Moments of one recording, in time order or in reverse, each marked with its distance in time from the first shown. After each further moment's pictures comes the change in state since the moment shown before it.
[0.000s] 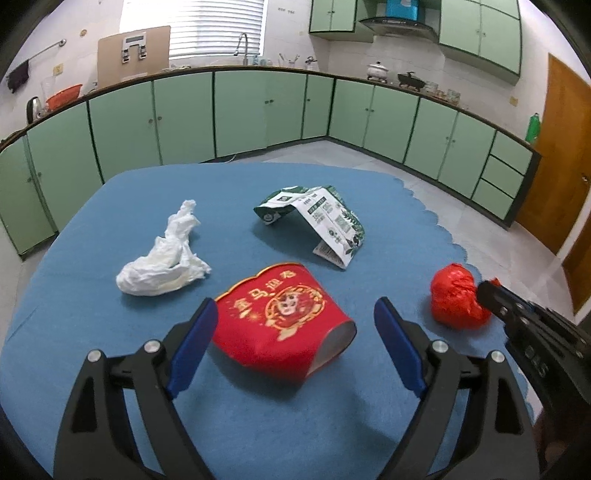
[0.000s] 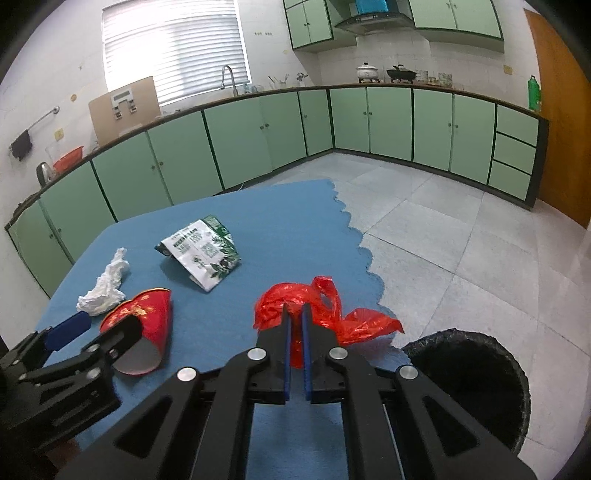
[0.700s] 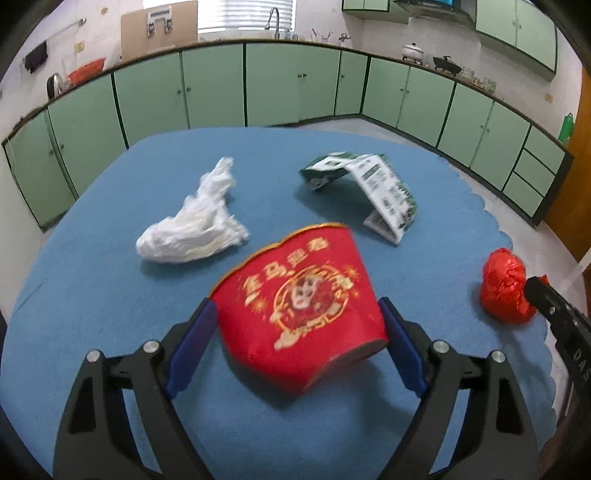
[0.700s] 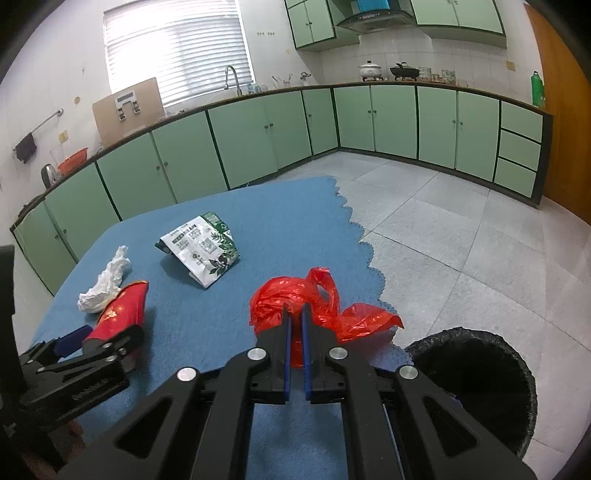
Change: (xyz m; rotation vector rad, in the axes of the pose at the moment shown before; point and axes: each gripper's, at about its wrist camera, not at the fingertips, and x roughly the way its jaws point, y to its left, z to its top) left arm 0.017 0.031 -0.007 -0.071 0.110 0.088; right arm 0.003 -0.005 -0.005 0.003 -0.001 0.026
